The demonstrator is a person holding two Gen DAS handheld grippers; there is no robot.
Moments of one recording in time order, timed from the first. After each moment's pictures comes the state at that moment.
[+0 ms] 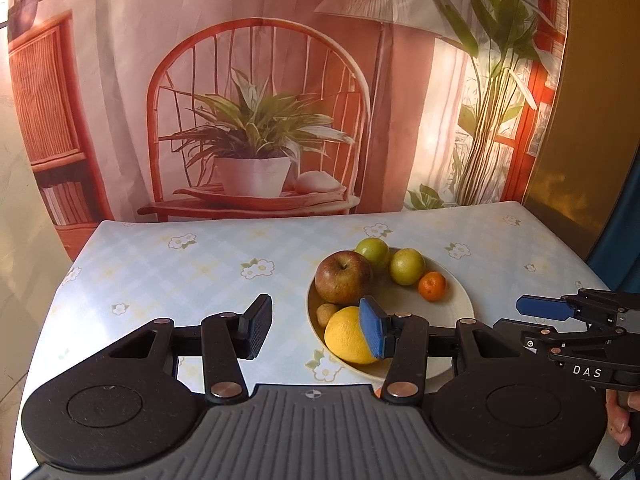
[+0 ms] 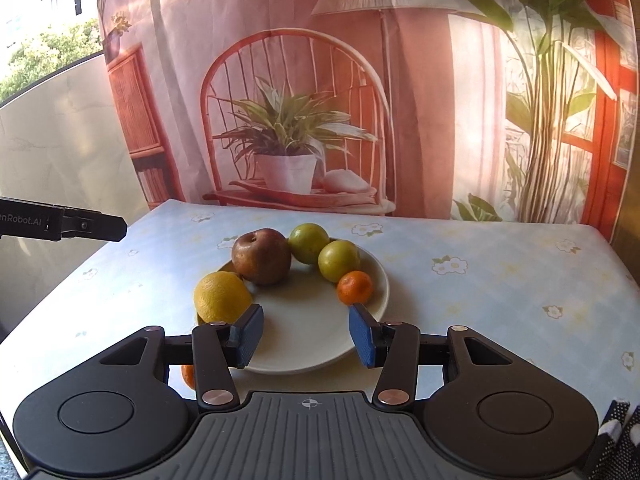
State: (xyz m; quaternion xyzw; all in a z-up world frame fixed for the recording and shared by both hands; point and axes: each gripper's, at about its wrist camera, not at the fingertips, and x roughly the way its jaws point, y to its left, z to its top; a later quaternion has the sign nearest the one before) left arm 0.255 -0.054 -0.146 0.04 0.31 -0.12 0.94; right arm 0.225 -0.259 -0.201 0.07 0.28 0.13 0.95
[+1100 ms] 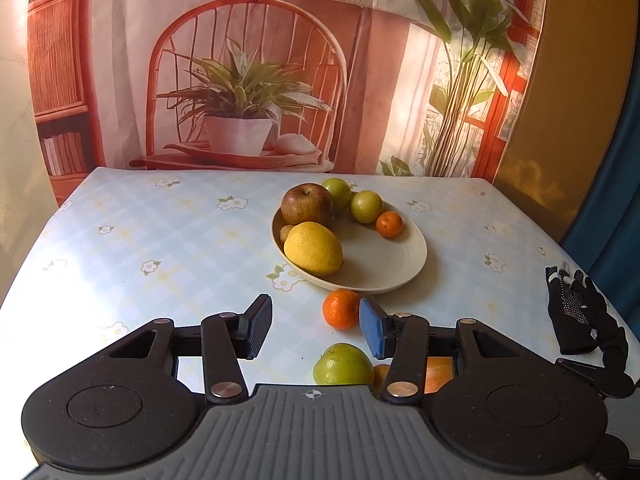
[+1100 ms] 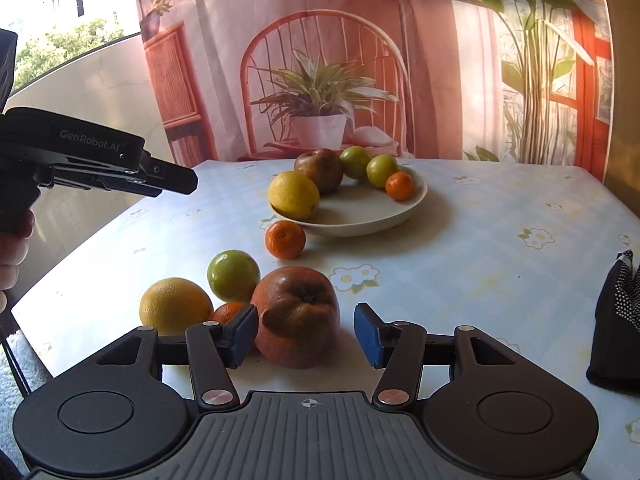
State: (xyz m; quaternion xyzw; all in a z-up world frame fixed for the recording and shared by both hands) left arm 0.177 -0.054 -0.180 0.00 0.32 -0.14 0.94; right arm 0.092 -0.212 -0.247 0.07 0.28 0.14 0.95
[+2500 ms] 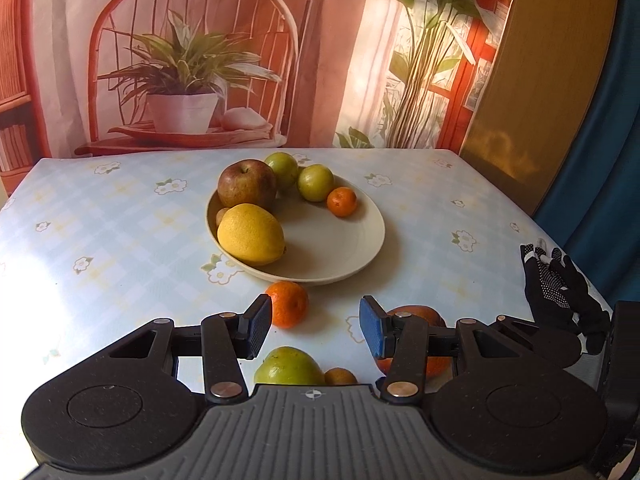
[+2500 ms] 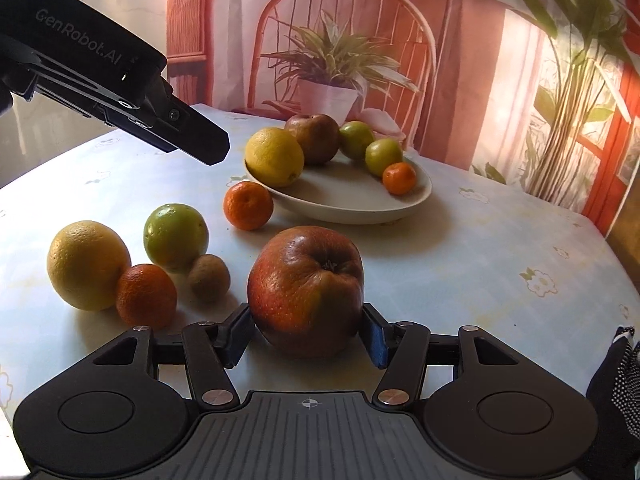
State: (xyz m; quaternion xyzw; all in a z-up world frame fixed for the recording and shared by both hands) left arm 0.209 -0.091 -0.197 0.01 0.35 -0.20 0.91; right arm 0.151 -0.211 -0.270 -0.05 0.30 0.13 0.94
